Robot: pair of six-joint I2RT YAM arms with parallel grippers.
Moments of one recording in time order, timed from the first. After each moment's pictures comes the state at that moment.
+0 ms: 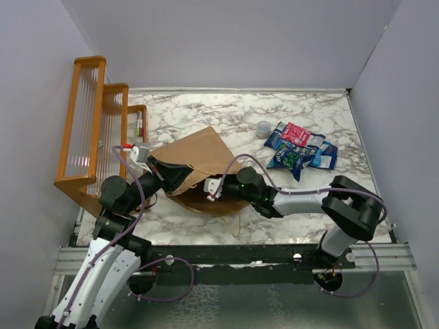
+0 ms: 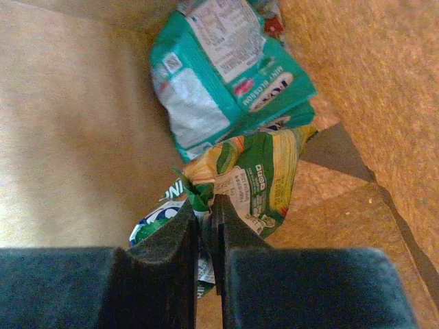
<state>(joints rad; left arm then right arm) -0.34 0.46 0.53 0.06 0.53 -0.62 1.01 1.67 0.71 0.72 -0.07 -0.77</state>
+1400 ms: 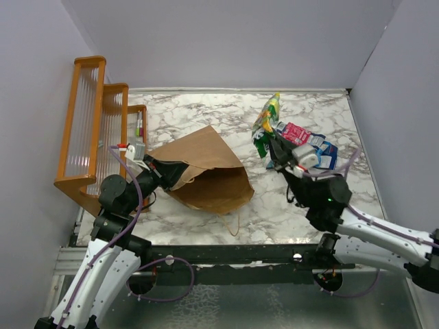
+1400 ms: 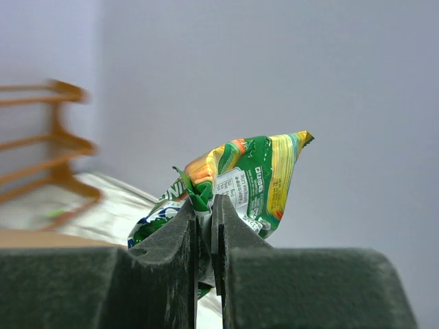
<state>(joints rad) -0.34 0.46 0.56 -0.02 0.39 -0.62 1.02 0.78 0.63 0.69 0.22 -0.50</state>
